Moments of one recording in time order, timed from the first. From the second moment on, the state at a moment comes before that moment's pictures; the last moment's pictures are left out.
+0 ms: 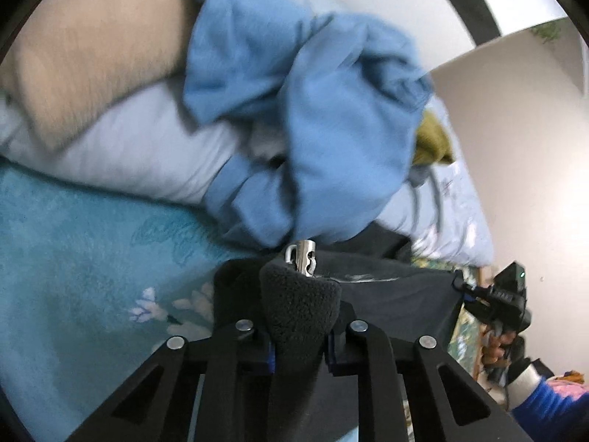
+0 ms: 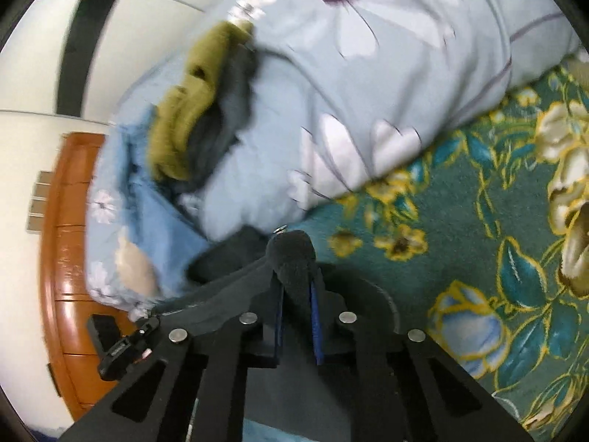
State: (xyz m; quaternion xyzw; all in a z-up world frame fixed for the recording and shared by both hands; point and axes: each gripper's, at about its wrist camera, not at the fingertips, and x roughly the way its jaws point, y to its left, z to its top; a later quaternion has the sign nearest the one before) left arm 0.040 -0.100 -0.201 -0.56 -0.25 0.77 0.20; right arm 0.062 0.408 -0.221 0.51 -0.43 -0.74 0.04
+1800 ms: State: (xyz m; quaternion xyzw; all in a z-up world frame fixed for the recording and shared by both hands) left arm 0.149 -0.146 -0.247 -0.63 -0.30 0.70 0.18; right arm -0.058 0.163 -0.213 0.62 -0.04 -0.72 0.31
